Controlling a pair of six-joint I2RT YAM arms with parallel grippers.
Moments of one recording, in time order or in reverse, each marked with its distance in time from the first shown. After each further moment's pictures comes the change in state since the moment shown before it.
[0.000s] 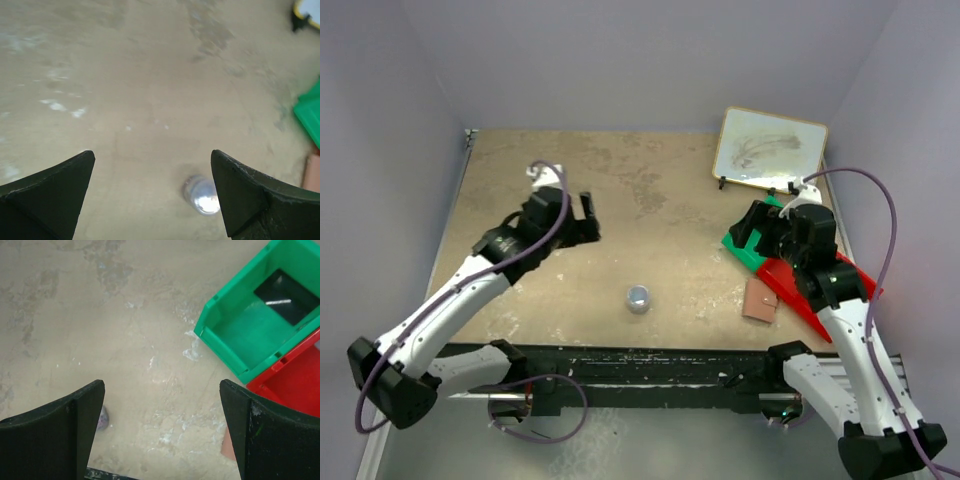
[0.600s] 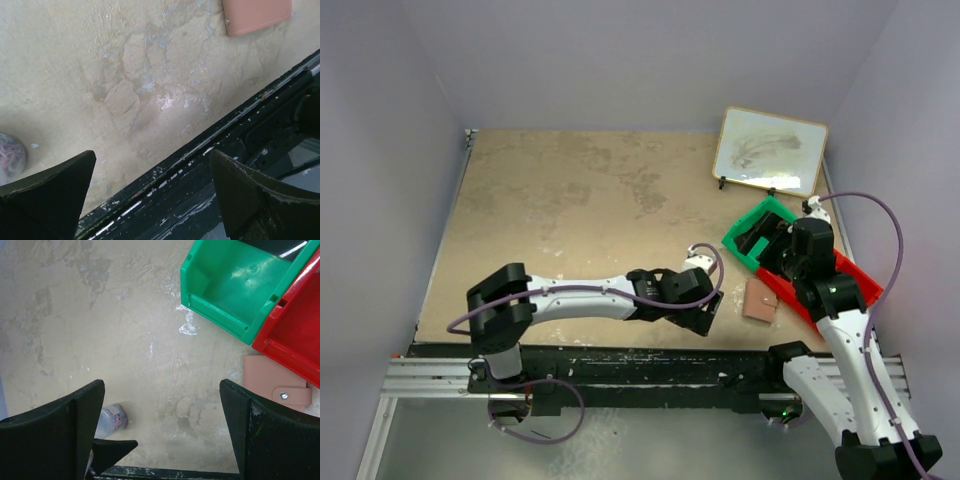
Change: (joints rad) left arm -0.723 0.663 0.144 0.250 0.177 -0.150; right arm -0.034 -0.053 -0.107 -0.080 0.031 0.271
